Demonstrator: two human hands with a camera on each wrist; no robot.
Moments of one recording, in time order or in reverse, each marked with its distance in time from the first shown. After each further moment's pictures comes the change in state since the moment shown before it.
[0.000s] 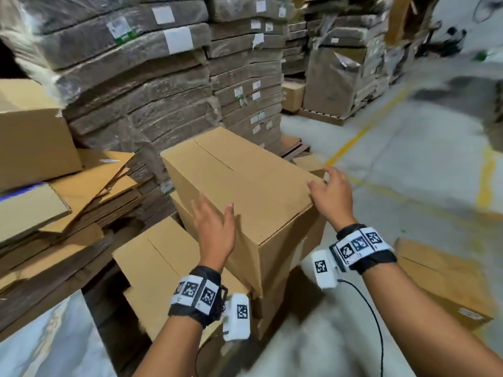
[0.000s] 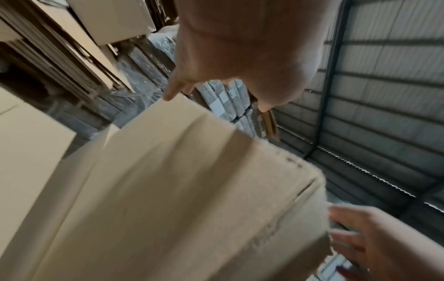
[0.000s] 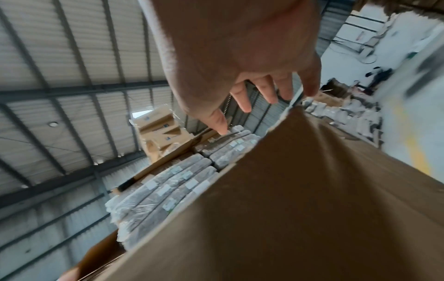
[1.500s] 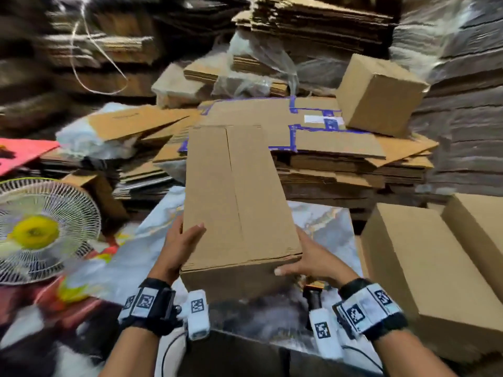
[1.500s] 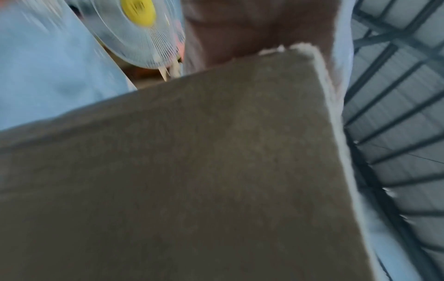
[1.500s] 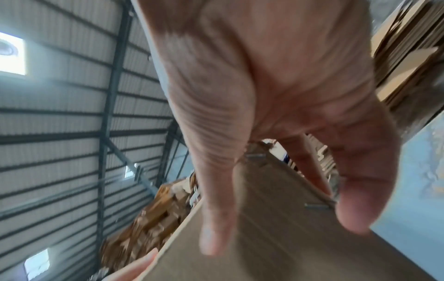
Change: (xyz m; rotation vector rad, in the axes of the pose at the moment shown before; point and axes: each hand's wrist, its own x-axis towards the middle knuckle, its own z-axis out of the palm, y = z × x) left_hand -0.454 -0.259 -0.575 -0.347 0.704 -0.394; right_hand -0.577 -0.276 0.193 0.087 -1.527 -0.769
